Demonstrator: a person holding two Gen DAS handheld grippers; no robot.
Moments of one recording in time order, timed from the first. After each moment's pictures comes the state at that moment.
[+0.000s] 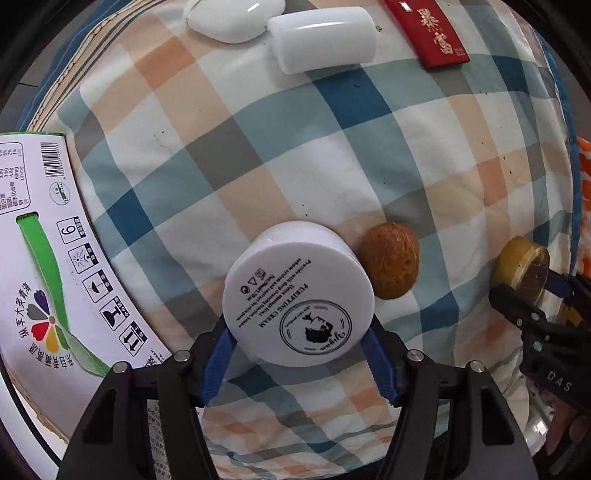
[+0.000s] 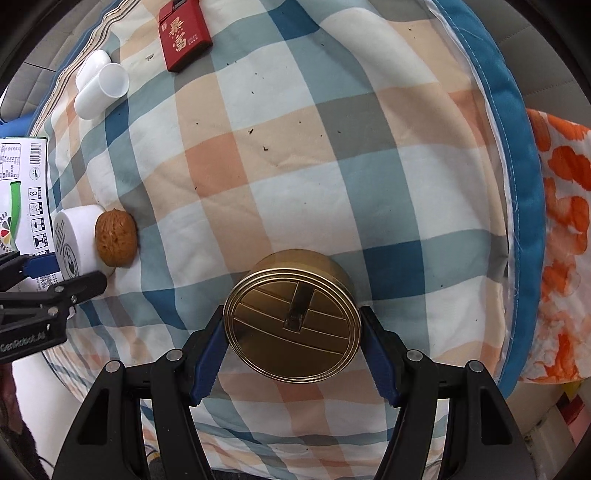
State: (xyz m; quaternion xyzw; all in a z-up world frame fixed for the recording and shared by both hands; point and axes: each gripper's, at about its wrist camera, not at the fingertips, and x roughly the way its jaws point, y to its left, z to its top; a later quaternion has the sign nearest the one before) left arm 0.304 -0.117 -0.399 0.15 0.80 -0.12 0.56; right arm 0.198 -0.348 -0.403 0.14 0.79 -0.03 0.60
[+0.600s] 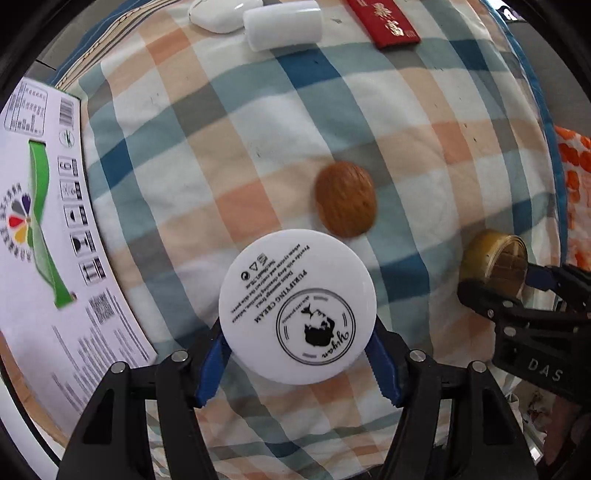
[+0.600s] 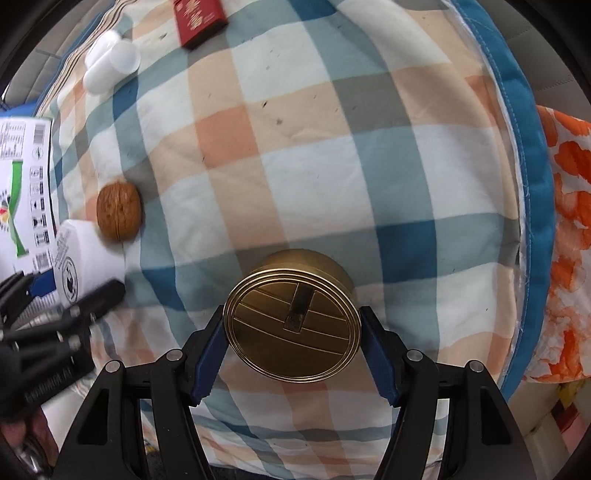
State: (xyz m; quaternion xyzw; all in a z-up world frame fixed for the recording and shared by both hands) left arm 0.231 -0.121 -0.375 0.12 0.78 -0.11 0.61; right arm 0.169 -0.330 -0.406 0.11 0.80 0.00 0.59
